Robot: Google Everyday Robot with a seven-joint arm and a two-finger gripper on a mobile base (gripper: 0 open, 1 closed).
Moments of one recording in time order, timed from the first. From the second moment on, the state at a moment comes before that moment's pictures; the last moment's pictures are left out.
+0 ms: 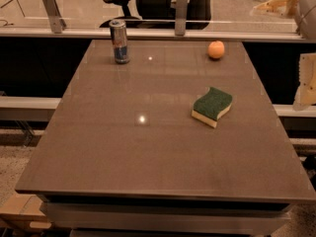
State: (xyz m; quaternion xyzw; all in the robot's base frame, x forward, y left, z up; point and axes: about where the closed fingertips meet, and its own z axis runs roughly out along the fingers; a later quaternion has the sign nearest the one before) arm 0.459 -0.205 1.017 -0.77 0.59 -0.09 0.22
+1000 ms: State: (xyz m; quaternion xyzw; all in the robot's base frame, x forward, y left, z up) arm 0.480 -0.174 0.974 -0.86 0.48 -0.09 0.17
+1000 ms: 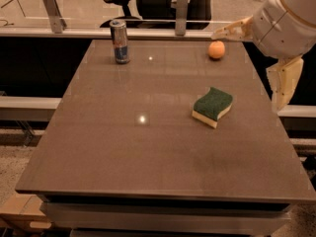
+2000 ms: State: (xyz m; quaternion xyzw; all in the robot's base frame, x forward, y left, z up) arm 0.529 -0.176 0.921 -0.87 0.48 -0.04 0.11
